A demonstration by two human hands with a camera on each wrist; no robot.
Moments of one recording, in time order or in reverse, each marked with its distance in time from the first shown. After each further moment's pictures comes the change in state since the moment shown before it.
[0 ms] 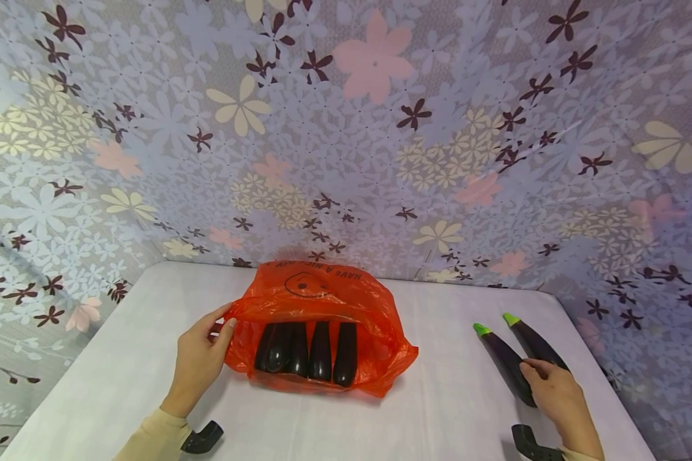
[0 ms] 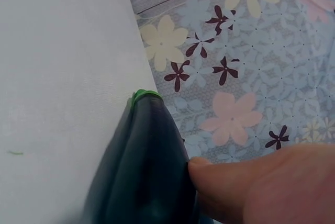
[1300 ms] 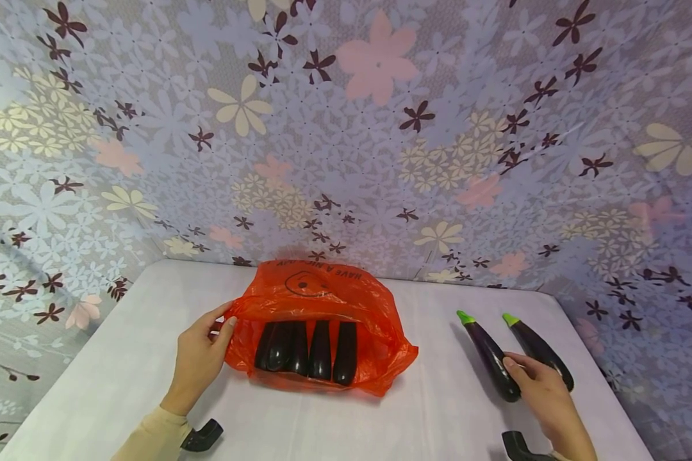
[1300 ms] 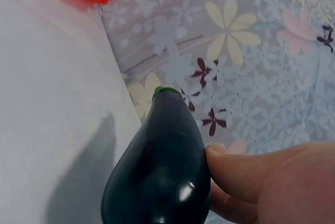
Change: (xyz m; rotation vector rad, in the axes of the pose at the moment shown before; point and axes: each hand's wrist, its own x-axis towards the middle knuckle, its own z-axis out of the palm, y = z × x) left_hand 0.001 0.001 -0.001 0.007 -0.014 -0.010; right_hand -0.016 -0.024 0.009 0.206 -0.059 -0.087
